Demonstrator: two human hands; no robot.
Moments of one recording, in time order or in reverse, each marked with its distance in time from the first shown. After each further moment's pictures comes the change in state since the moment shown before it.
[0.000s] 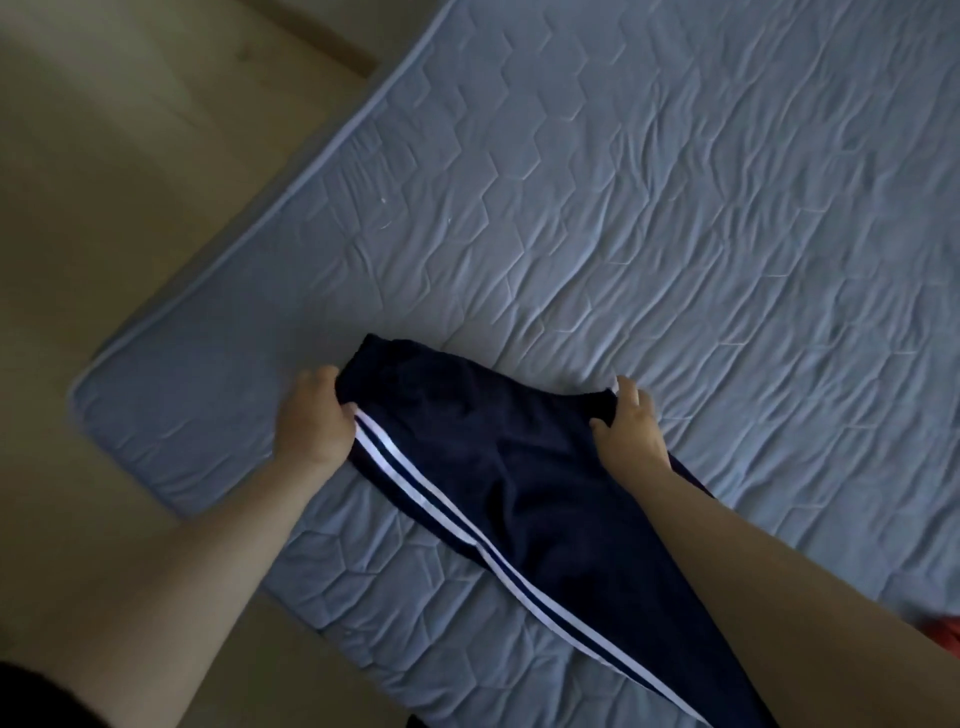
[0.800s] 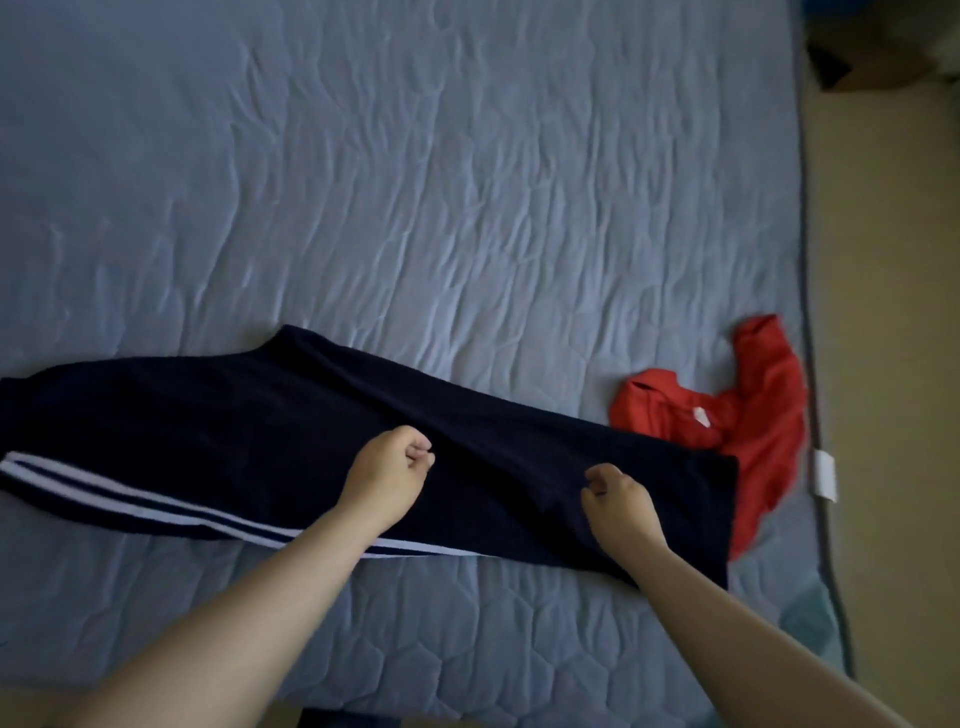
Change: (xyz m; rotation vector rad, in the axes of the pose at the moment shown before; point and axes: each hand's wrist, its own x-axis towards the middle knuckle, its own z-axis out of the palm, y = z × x) left_hand -0.210 0.237 0.176 -0.121 -0.561 0.284; right_hand -0.193 0.303 -0.077 0.244 0.067 0.420
